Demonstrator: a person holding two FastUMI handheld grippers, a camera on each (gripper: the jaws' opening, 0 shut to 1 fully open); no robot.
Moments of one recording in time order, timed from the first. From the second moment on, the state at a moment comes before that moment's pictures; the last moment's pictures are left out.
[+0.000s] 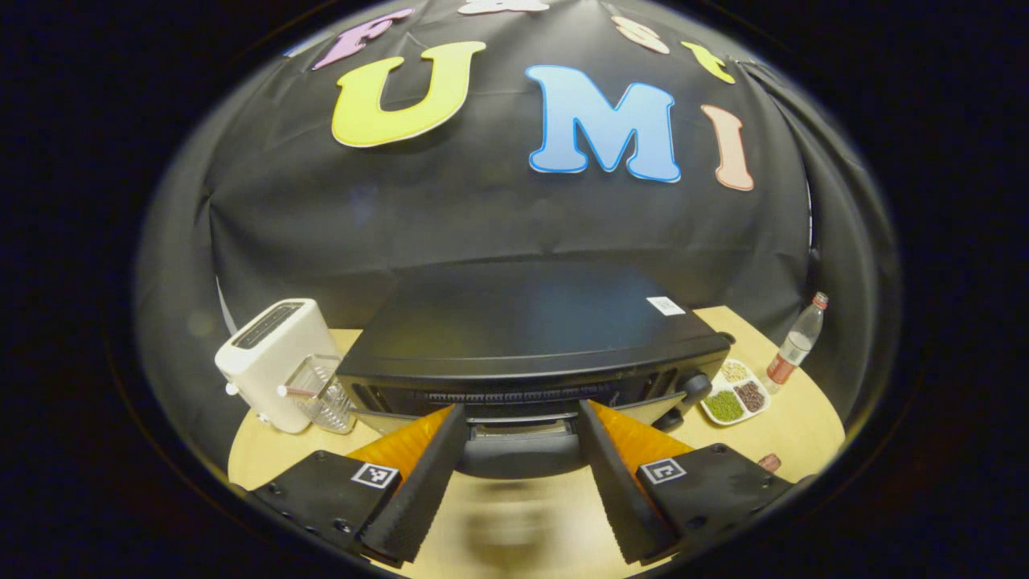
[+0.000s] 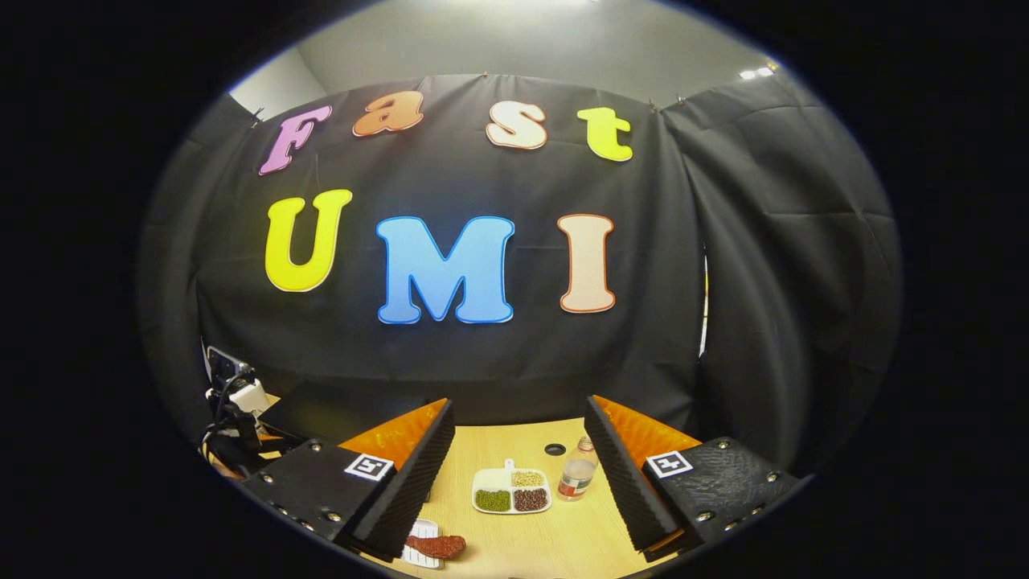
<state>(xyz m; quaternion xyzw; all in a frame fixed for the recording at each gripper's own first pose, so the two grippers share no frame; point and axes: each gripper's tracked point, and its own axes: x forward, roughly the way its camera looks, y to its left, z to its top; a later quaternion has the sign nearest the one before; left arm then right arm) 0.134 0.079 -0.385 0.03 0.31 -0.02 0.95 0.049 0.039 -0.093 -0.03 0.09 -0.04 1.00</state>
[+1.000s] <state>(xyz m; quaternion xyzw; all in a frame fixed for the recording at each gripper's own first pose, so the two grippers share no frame) 0.028 0.081 -0.469 0.02 0.40 -0.01 0.92 0.036 0.055 -0.092 -0.04 0.09 0.01 1.00</state>
